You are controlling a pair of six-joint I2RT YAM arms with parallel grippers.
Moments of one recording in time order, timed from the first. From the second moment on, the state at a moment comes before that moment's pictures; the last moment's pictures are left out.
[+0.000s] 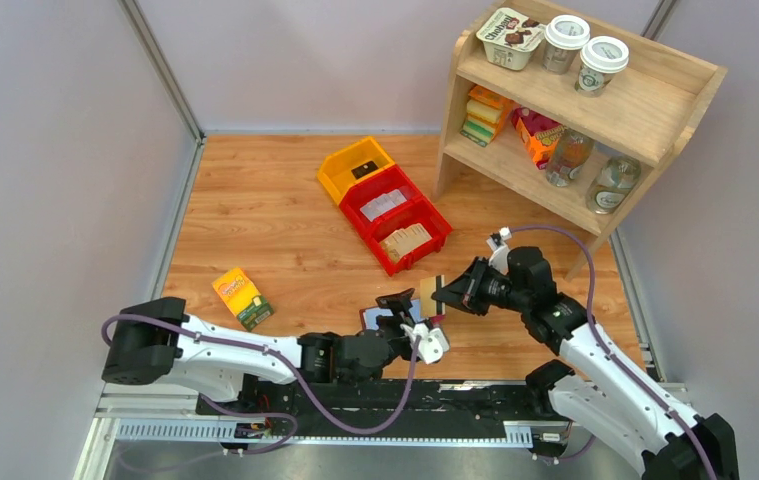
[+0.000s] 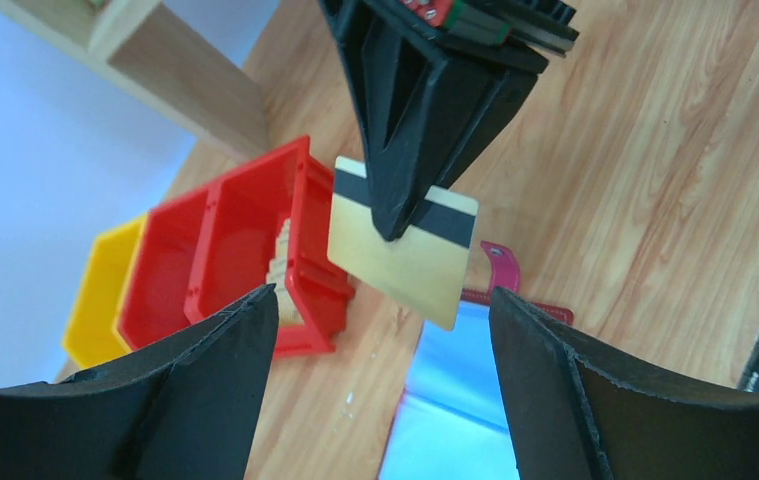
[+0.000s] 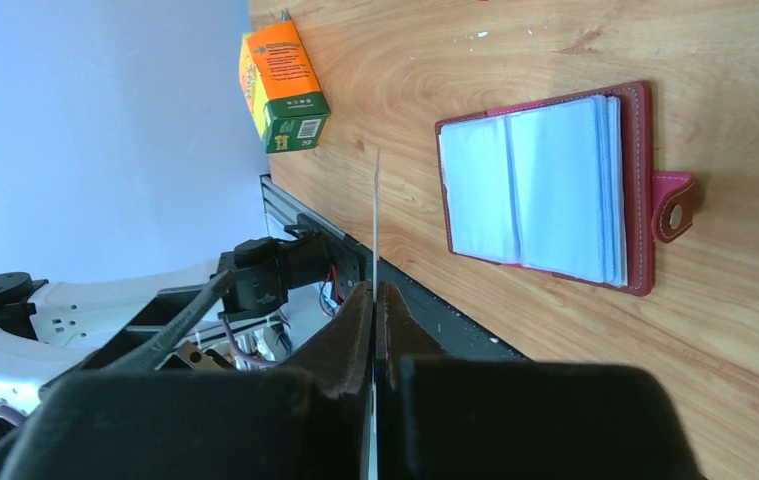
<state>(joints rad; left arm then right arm) -1.53 1.26 0.63 0.40 -0.66 0.38 0.50 0.78 0.48 -0.22 -0.48 1.07</state>
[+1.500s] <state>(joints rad) -1.33 1.07 0.57 0.44 -0.60 0.07 0.50 0.65 0.66 -0.25 -0.46 0.71</state>
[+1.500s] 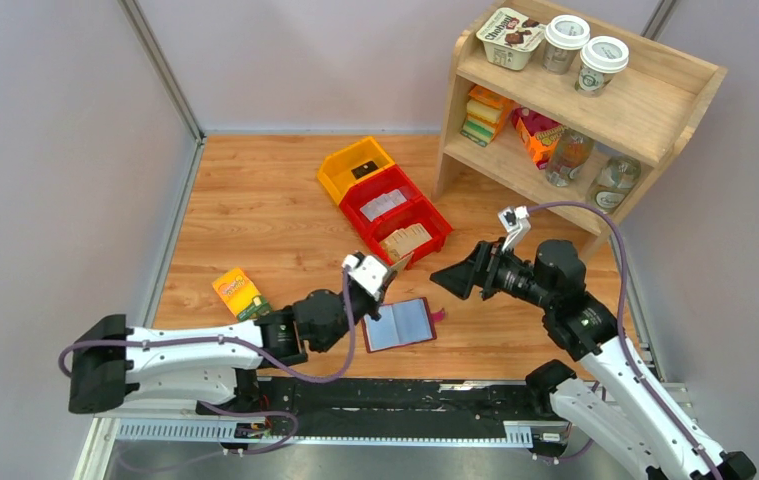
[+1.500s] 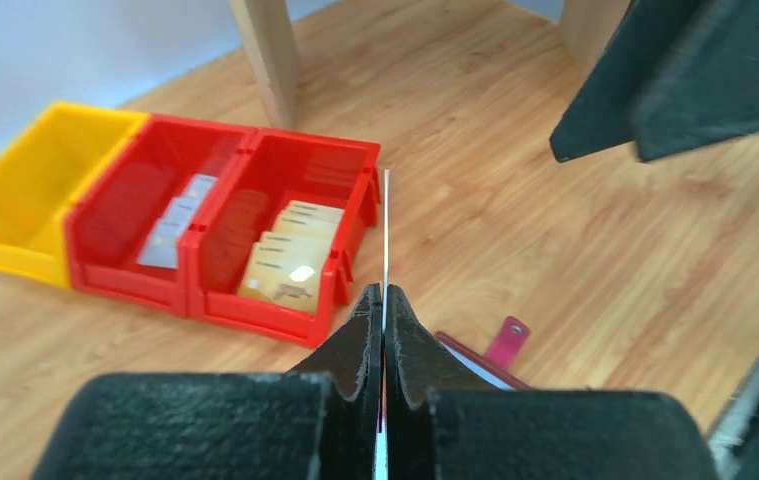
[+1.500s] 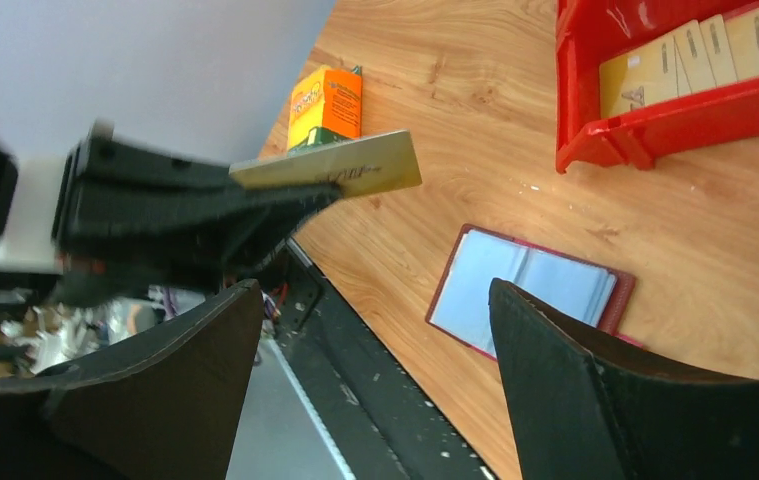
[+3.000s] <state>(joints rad) -0.75 0.98 0.39 0.68 0.44 -0.80 0.51 0.91 0.60 0.22 -0.91 0.43</state>
